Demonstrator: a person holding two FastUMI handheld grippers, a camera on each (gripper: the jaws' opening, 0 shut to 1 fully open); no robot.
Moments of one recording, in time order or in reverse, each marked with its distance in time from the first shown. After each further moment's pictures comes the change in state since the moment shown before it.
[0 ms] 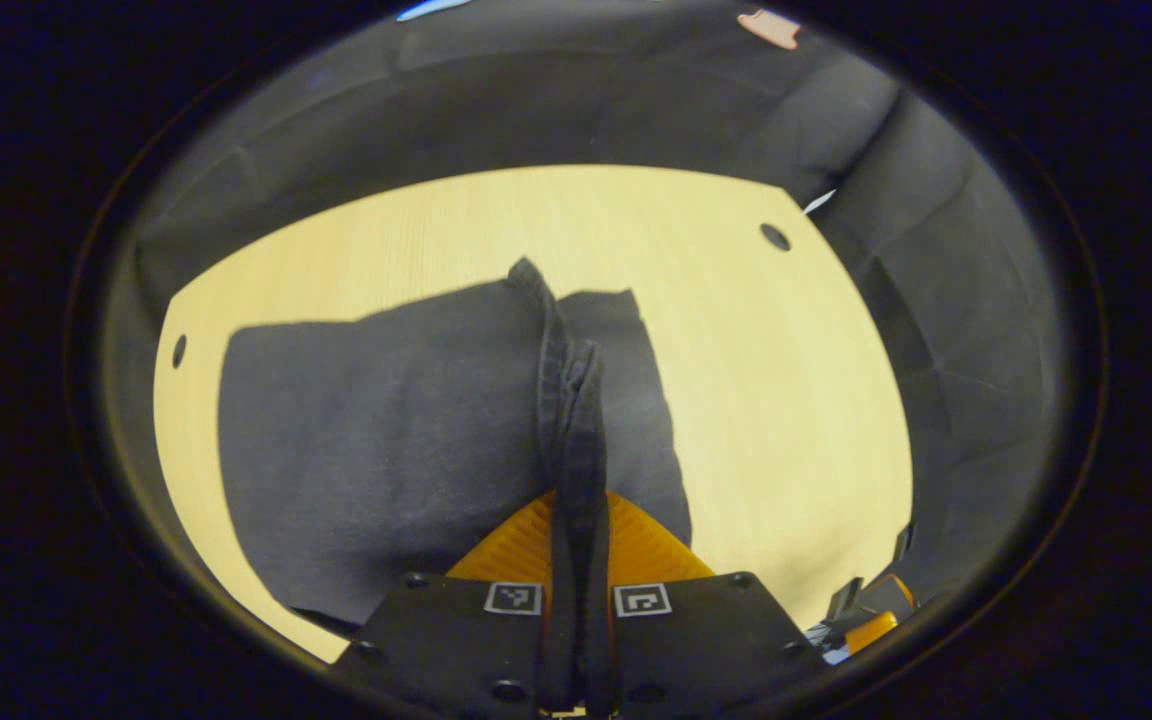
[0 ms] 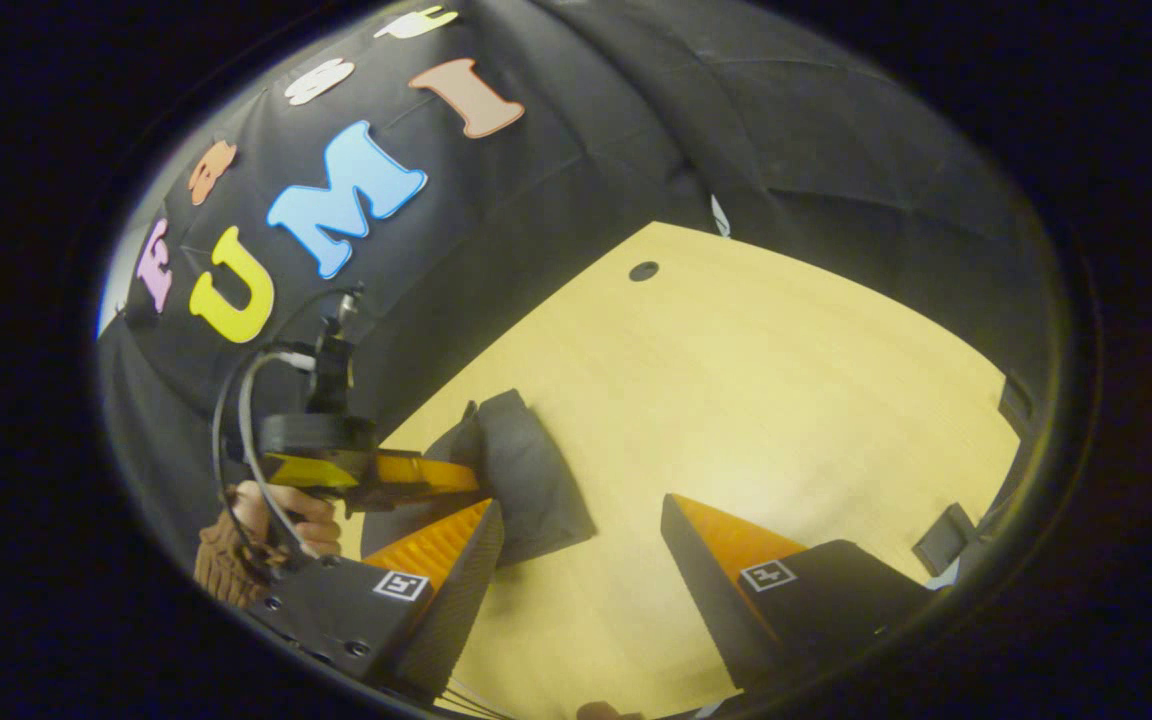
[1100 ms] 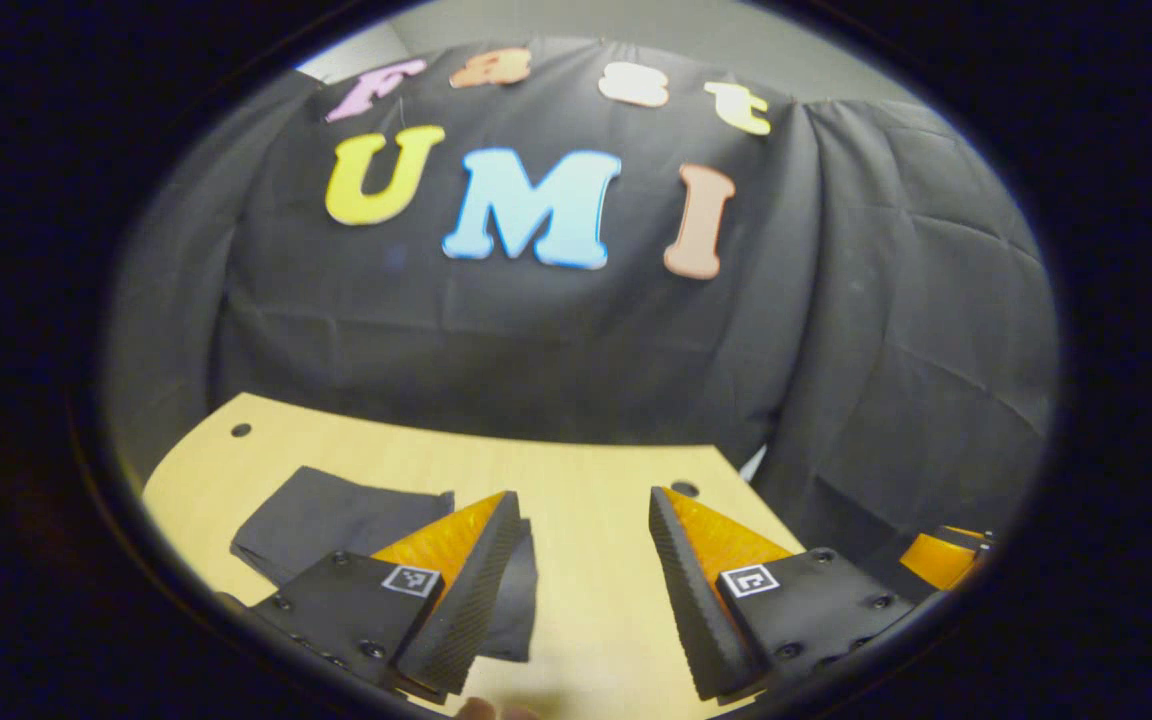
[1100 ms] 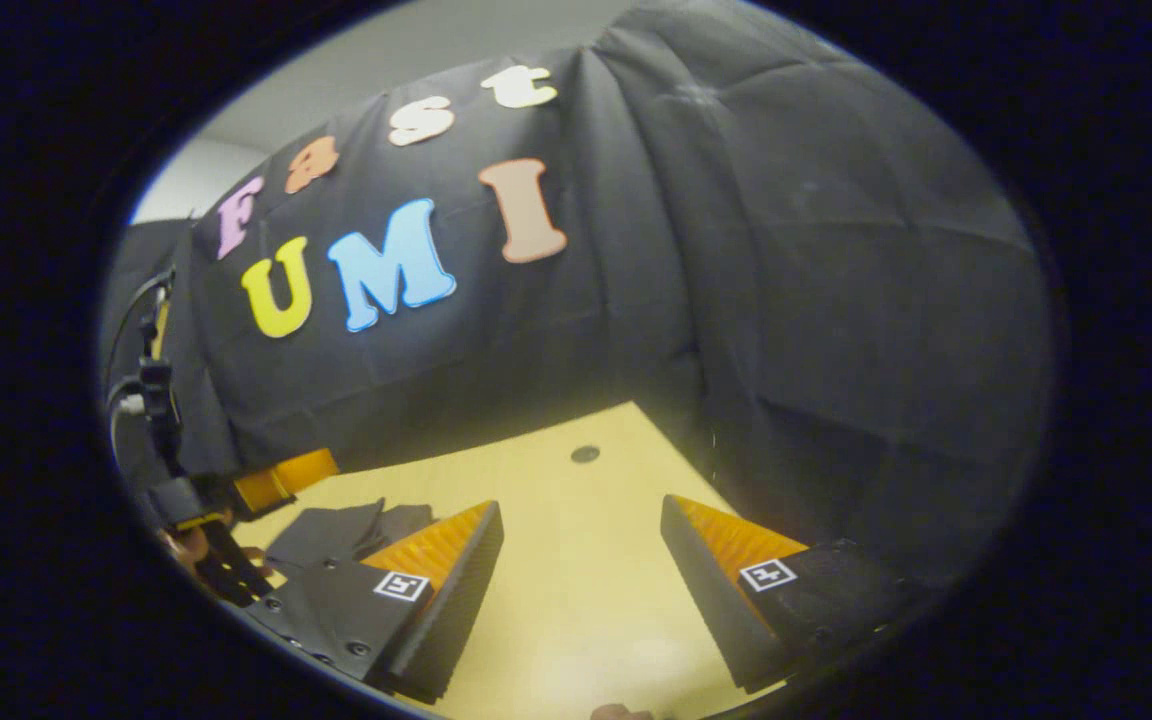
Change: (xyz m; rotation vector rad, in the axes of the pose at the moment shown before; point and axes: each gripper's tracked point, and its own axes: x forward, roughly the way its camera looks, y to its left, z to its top) left arm -0.246 -0.163 0.038 -0.108 -1.154 0.061; right arm -0.050 -0.126 0.213 -0.586 -0.495 0.089
